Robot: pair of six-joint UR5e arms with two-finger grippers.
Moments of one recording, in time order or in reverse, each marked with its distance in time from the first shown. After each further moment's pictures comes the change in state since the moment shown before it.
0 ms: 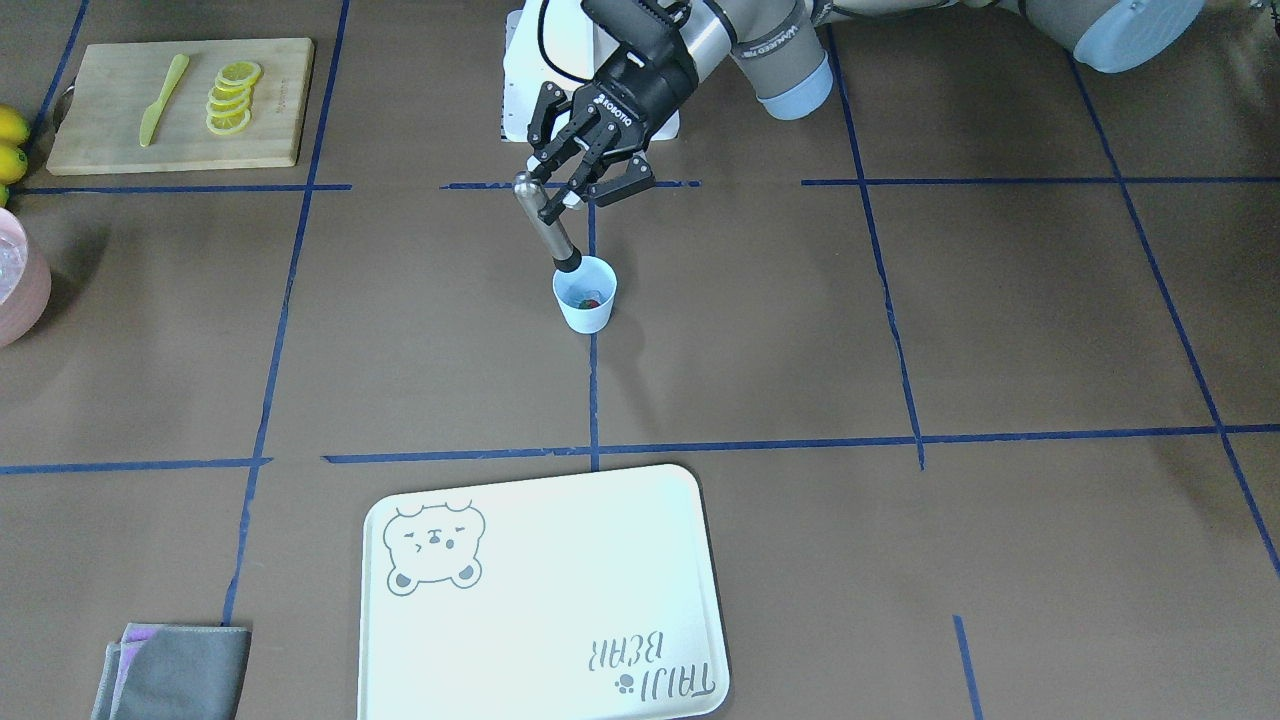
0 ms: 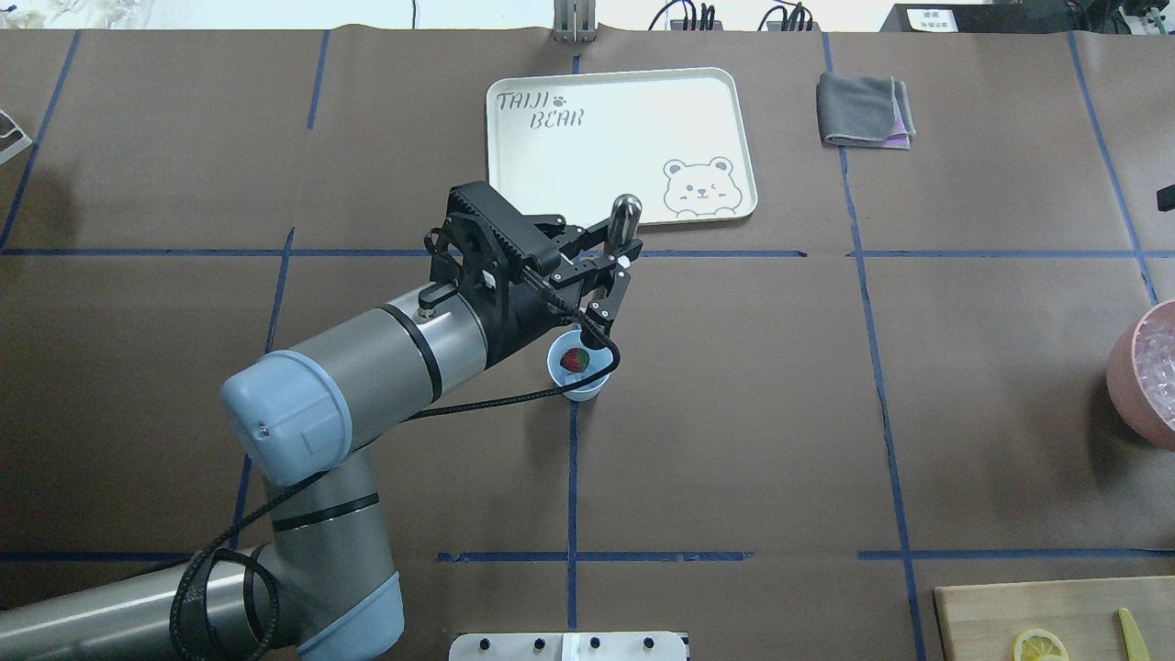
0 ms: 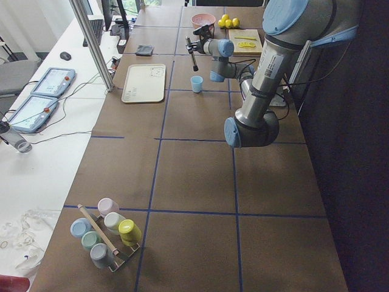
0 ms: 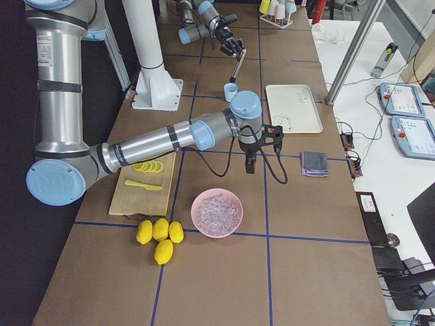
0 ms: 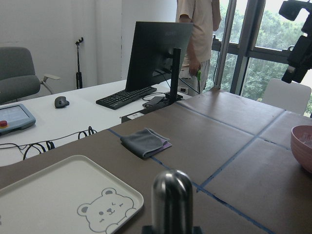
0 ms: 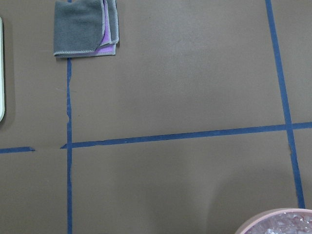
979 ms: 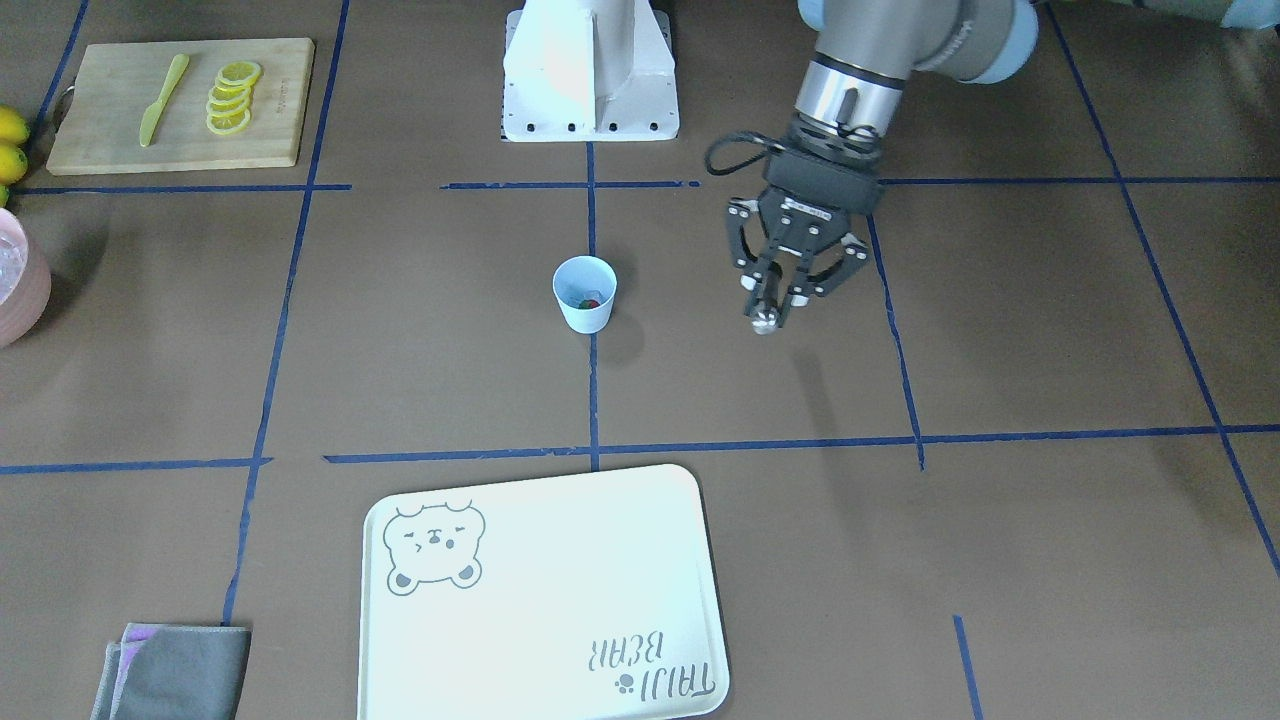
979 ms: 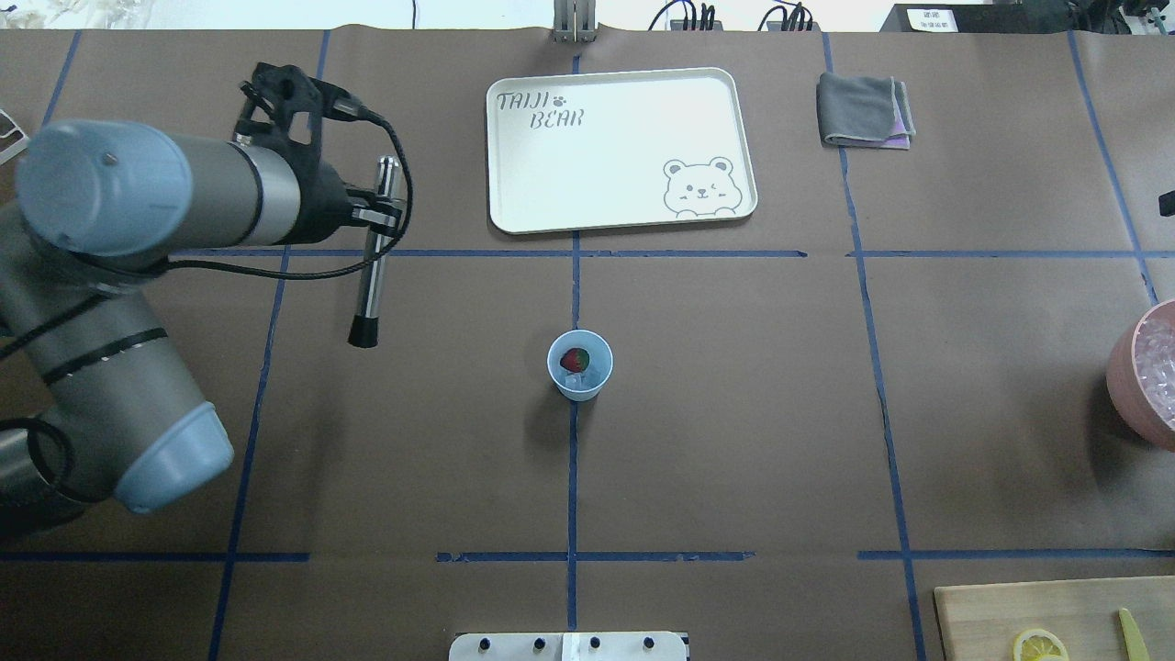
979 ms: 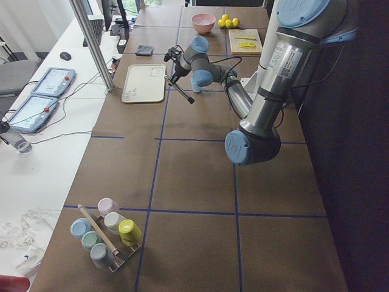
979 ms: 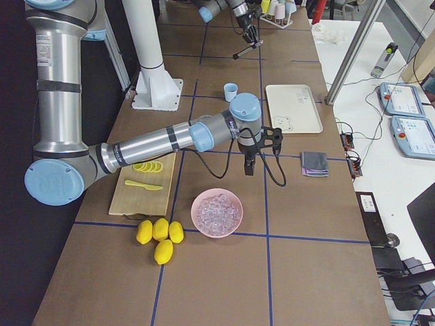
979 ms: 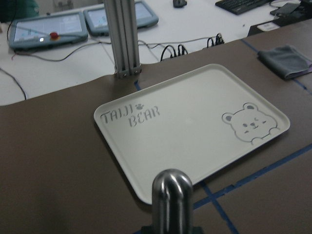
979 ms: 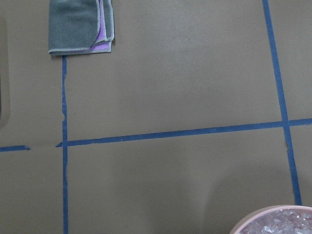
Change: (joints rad) left arm -0.364 0.236 -0.142 0.636 -0.522 -0.313; right arm 0.000 -0.009 -0.006 0.001 0.000 -0.004
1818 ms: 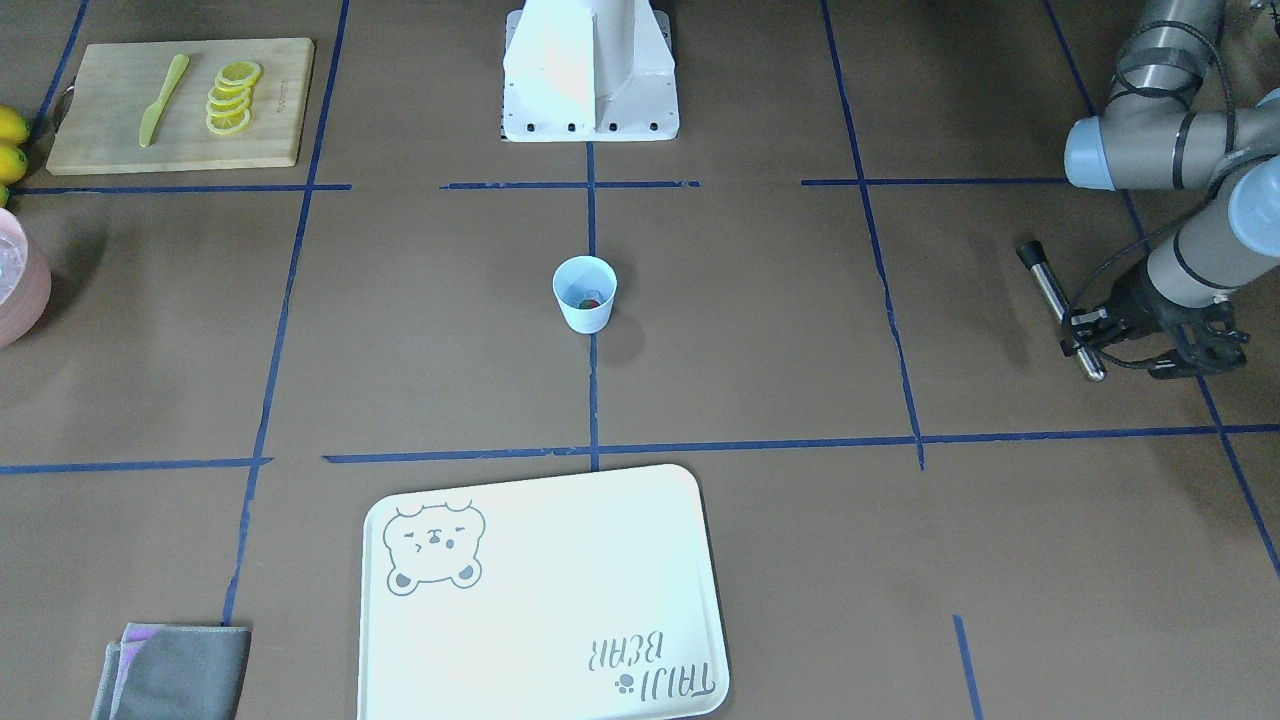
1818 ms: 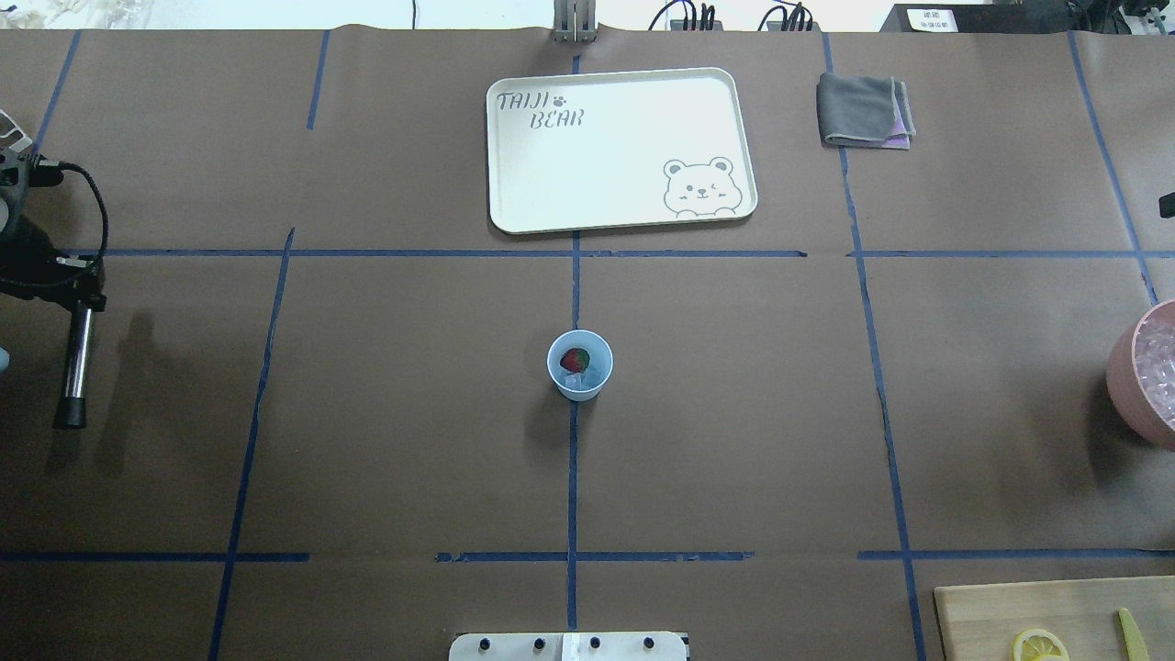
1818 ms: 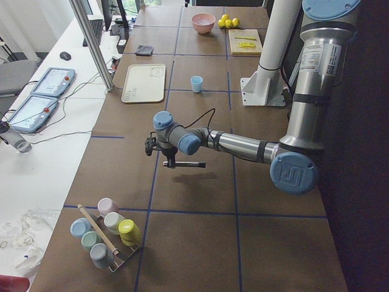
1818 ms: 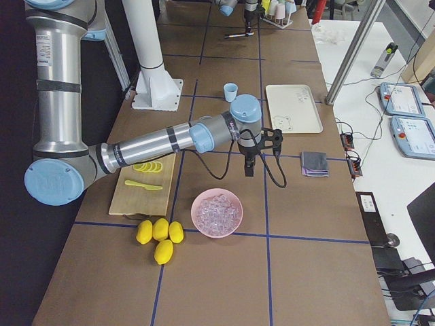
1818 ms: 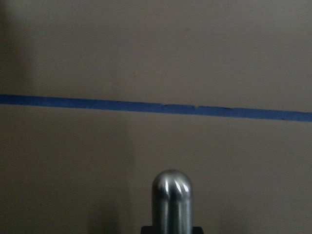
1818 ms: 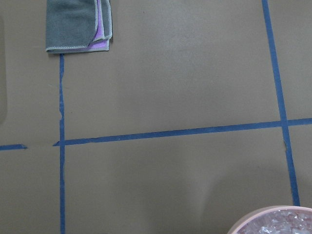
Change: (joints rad) left arm -0.312 0.262 0.431 0.034 -0.457 0.146; right arm 0.000 0.000 -0.006 0.006 0.001 -0.005
